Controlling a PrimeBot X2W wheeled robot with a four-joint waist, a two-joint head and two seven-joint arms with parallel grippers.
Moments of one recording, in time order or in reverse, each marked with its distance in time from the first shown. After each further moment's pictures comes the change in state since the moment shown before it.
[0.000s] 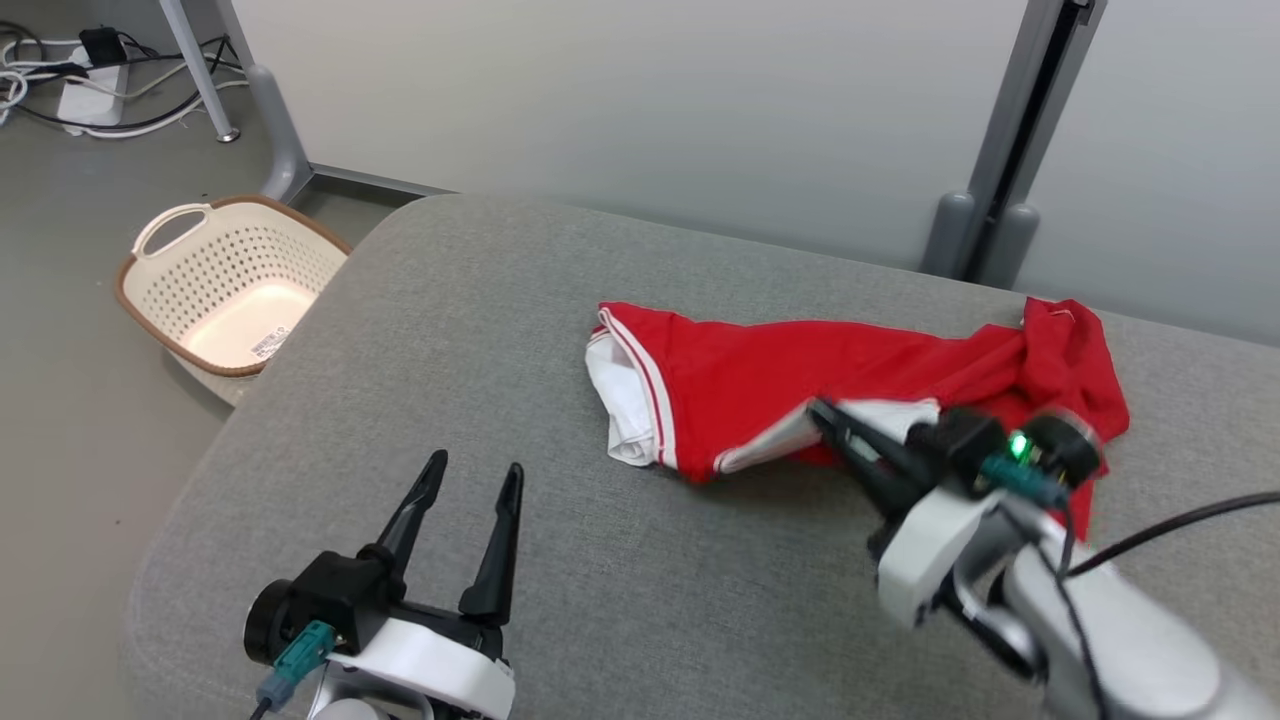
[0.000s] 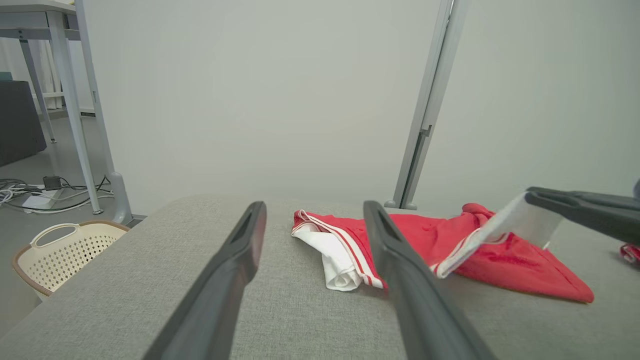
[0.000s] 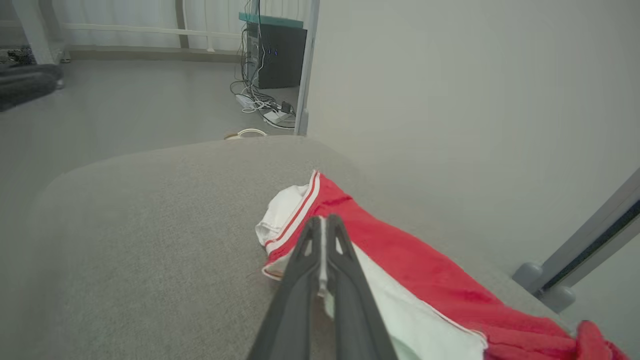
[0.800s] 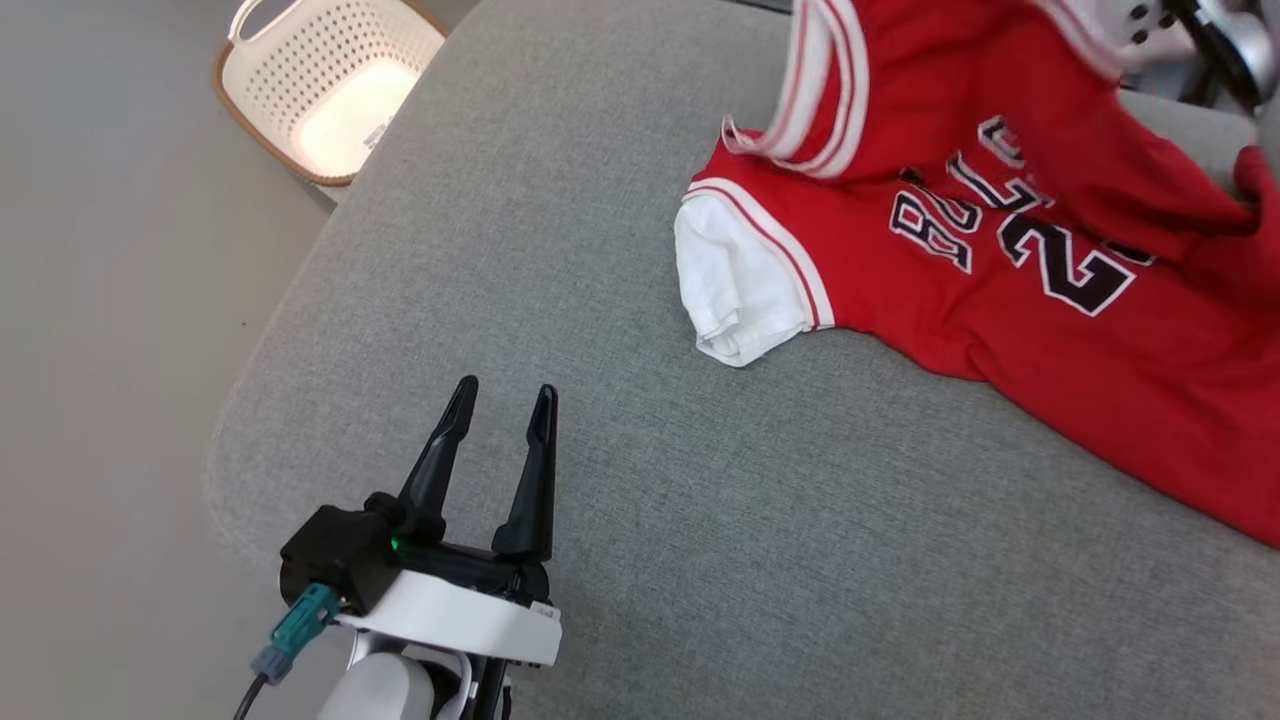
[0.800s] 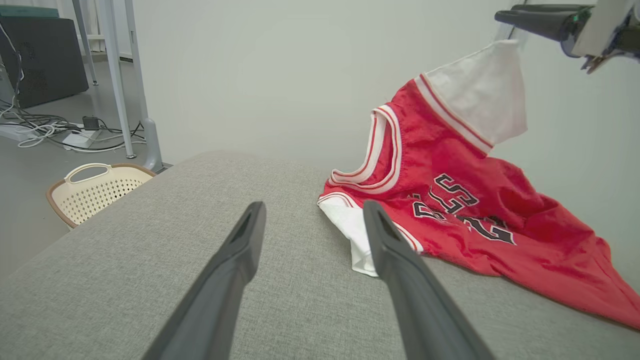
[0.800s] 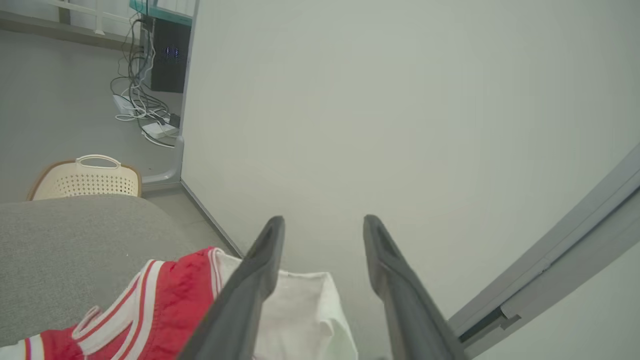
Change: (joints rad) left arm -0.045 0.000 -0.118 -0.167 -0.177 0.115 0.000; right arm -1.024 -0.046 0.221 0.622 0.060 0.000 0.065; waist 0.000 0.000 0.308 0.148
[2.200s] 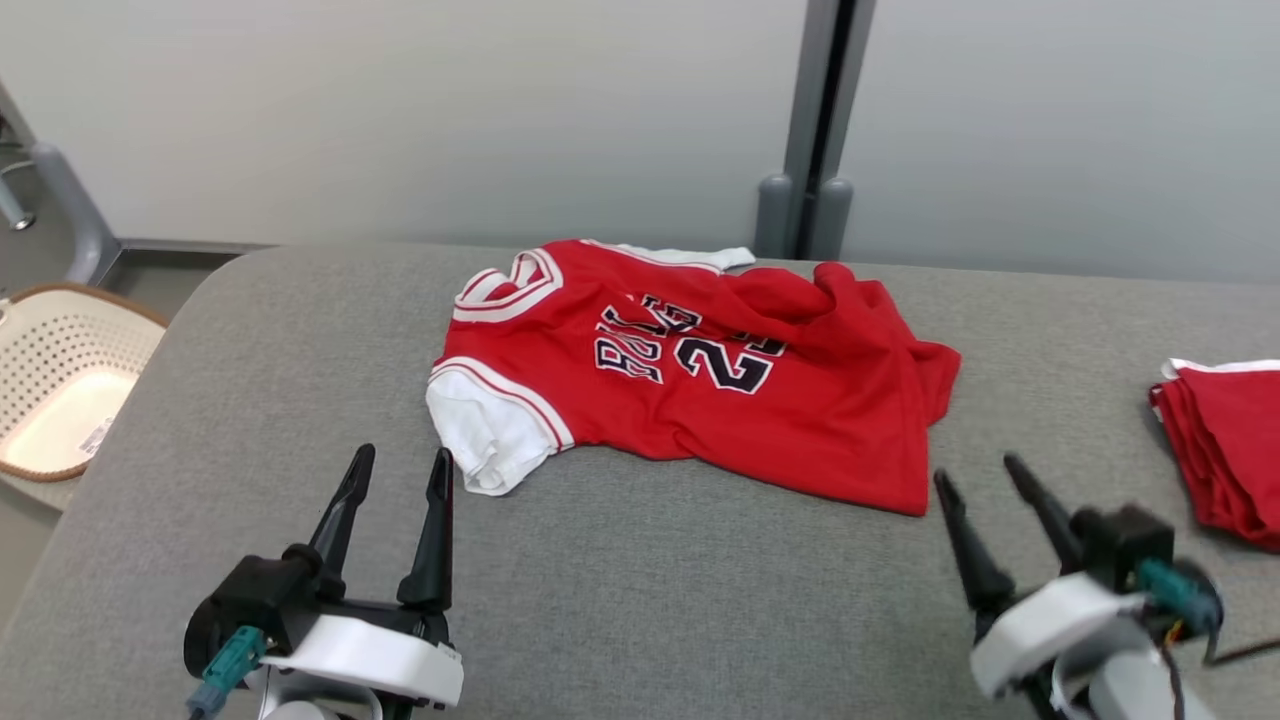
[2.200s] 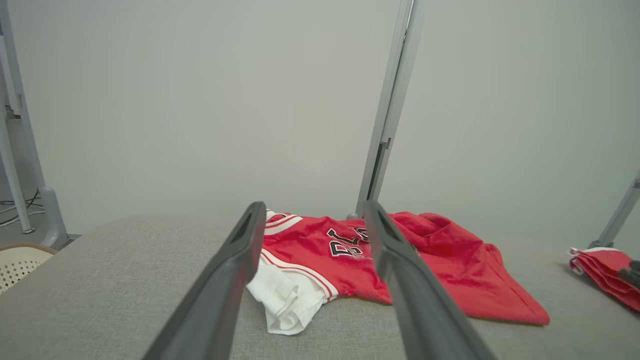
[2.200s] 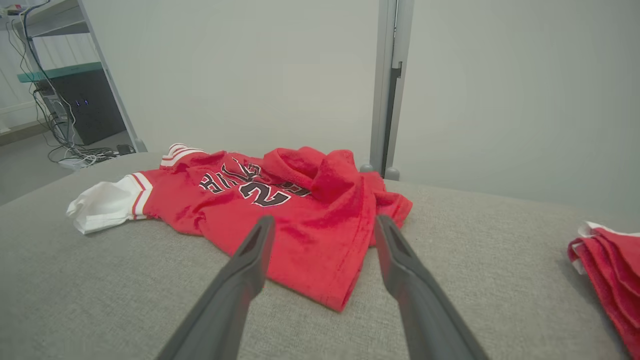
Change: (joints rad) left arm 0.060 0.000 0.216 0.133 0.150 -0.108 -0.001; right arm 1.188 0.093 -0.562 -0.477 -0.034 -0.001 -0.252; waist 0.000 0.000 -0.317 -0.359
